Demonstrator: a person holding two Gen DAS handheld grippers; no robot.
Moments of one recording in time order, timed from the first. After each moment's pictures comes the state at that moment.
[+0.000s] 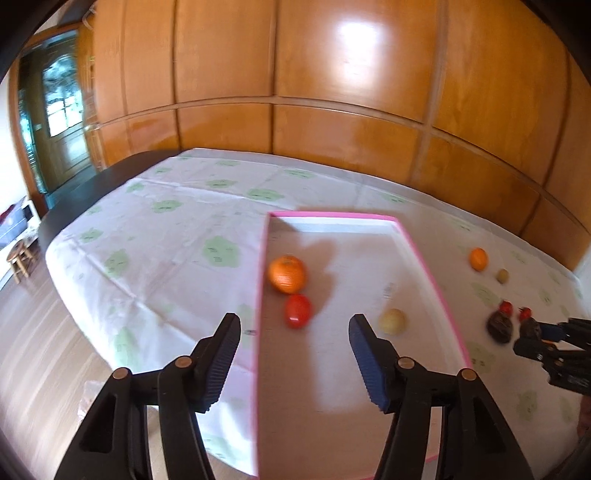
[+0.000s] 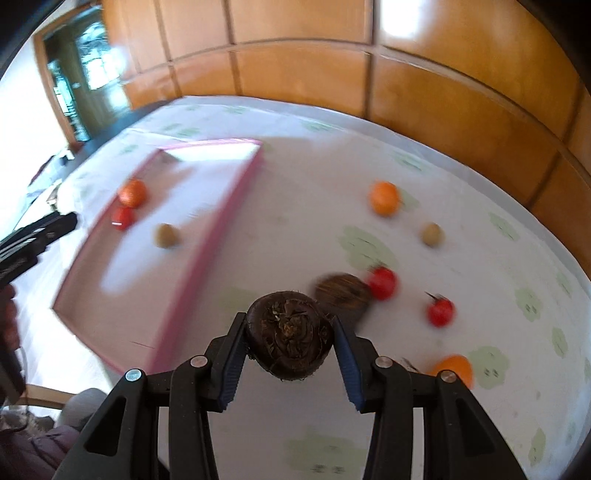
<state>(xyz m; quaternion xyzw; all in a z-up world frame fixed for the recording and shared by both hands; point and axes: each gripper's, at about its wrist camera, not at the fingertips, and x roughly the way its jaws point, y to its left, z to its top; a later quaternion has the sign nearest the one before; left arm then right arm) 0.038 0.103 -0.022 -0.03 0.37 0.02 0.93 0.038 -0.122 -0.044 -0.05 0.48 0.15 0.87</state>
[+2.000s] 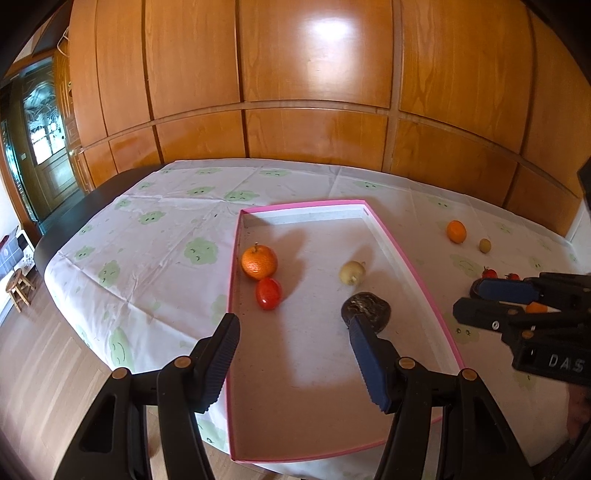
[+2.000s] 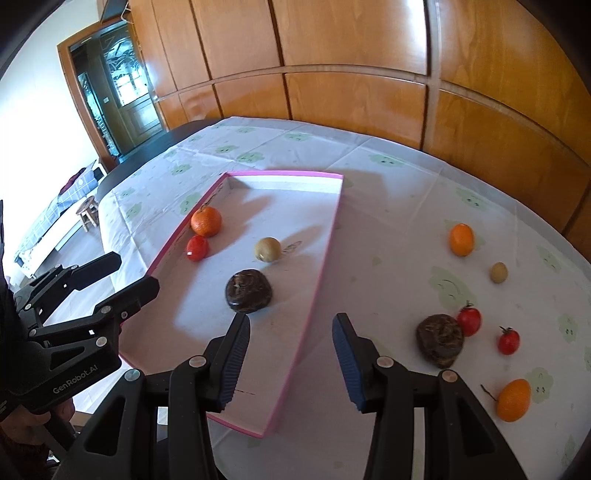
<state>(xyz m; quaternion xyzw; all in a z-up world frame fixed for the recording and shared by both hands) 0.015 0.062 -0.021 0.02 0.36 -0.02 0.93 0.032 -0.054 -0.028 -0.02 0.44 0.19 0.88</state>
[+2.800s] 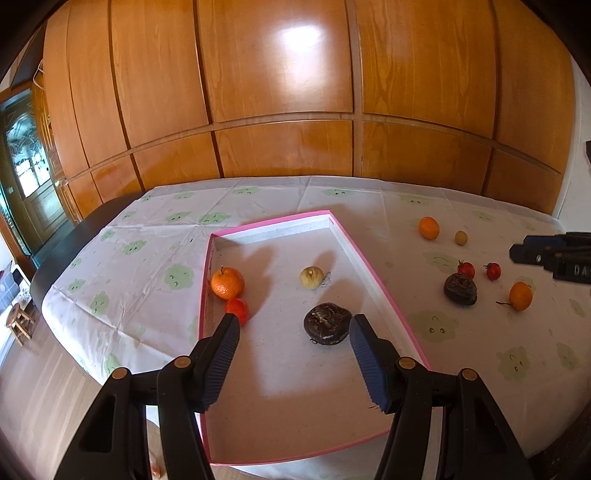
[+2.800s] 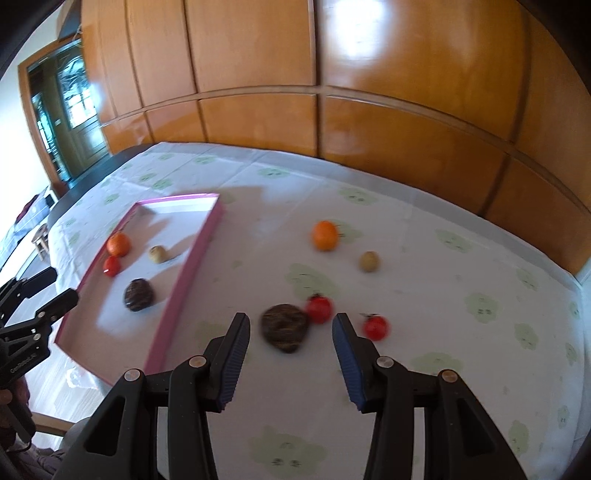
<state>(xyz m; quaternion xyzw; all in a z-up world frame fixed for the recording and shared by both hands) 0.009 0.029 -0.005 0.06 0.34 -0.05 0.94 0.024 -0.174 -0.005 -0.01 0.42 0.08 0.90</state>
